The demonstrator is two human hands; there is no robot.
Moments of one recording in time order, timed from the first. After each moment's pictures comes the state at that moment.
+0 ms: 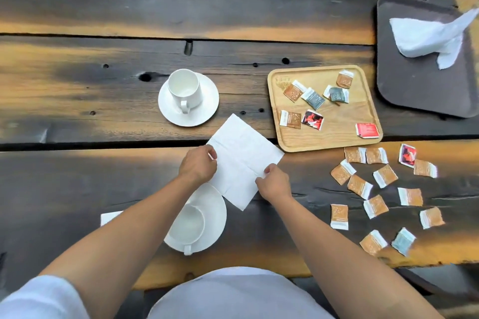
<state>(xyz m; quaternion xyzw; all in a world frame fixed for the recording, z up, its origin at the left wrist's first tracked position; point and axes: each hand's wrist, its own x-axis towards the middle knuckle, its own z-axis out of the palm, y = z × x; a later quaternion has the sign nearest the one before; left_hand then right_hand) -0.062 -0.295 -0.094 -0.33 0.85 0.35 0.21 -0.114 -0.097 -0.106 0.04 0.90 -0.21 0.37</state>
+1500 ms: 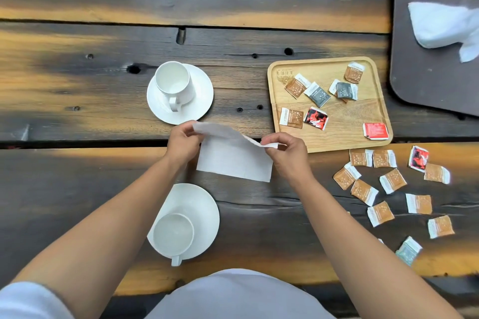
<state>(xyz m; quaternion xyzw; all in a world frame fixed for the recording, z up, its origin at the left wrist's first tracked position) -0.099 -0.319 -0.114 -0.40 0.65 0.64 0.00 -0.184 -0.092 -0.082 -0.01 0.82 -0.51 0.26</state>
